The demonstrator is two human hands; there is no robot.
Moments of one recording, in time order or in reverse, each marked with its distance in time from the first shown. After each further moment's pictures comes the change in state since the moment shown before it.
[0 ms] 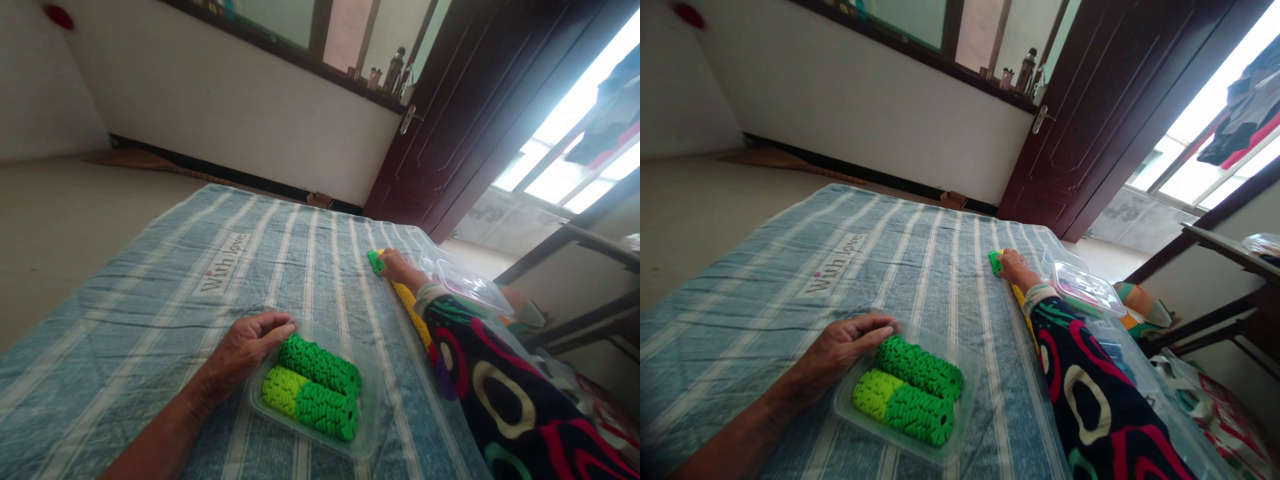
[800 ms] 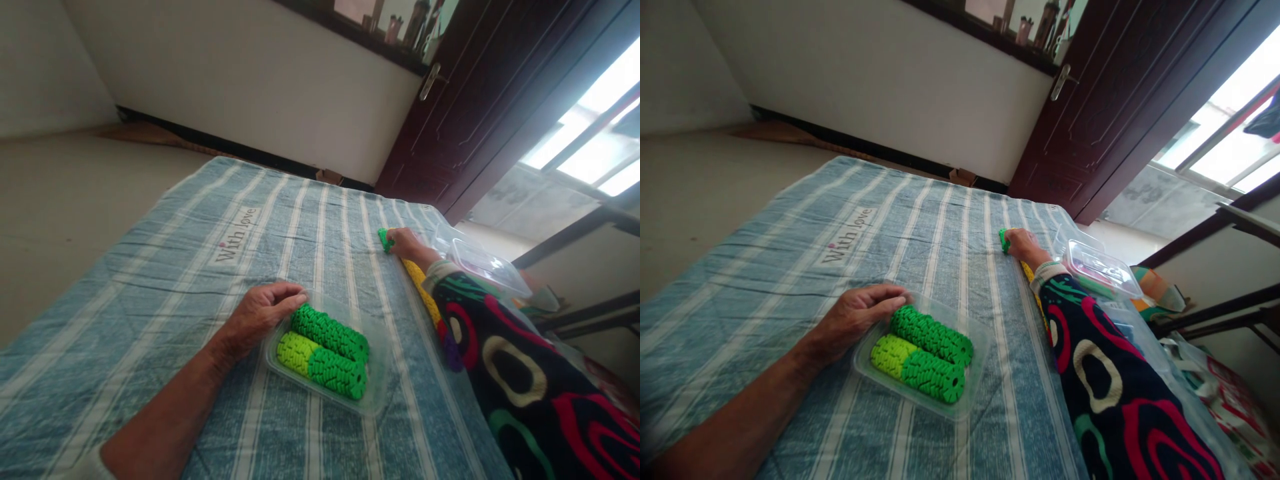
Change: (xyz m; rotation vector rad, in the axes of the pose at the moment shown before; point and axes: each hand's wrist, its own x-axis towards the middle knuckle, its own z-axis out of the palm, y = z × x) left_hand 0.000 -0.001 0.004 -0.029 -0.002 0.019; right_hand -0.002 -0.005 -0.004 0.010 0.014 0.021
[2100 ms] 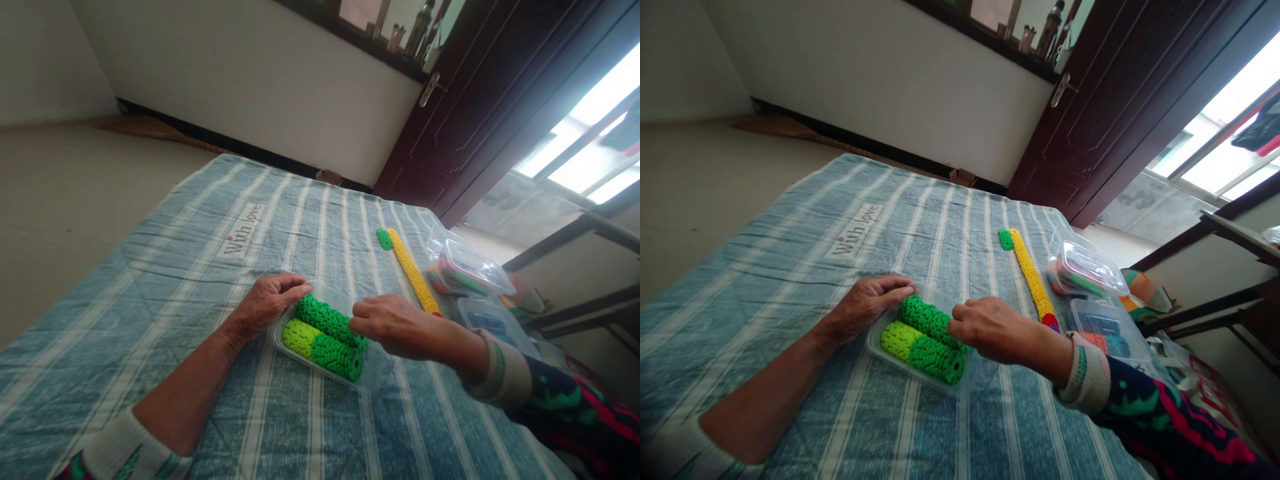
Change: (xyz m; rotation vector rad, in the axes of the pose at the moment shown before) left_hand -0.003 0.005 0.005 -0.007 0.042 0.014; right_hand -0.167 -0.114 -0.074 0.003 -0.100 -0.905
